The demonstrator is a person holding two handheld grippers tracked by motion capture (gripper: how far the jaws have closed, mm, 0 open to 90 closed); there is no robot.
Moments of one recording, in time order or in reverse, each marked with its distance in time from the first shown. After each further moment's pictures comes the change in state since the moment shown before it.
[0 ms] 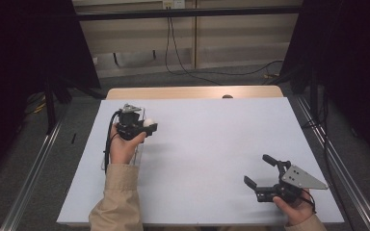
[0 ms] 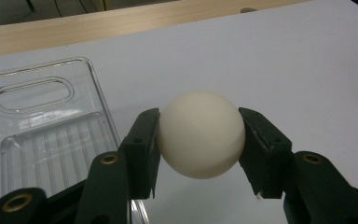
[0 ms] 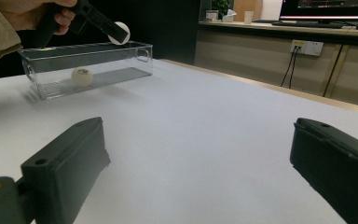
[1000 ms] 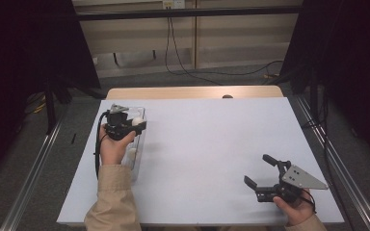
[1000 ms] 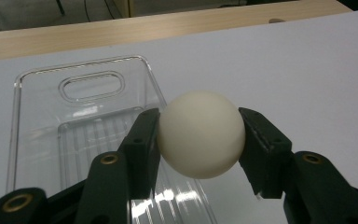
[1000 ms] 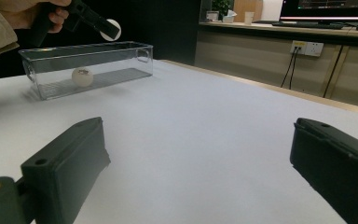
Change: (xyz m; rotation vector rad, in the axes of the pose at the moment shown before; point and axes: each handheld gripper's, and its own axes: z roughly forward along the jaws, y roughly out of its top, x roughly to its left) left arm 0.023 -0.007 -0.016 -0.033 0.076 -0.039; right arm 0.000 0.000 0.000 -0.002 0.002 -0.001
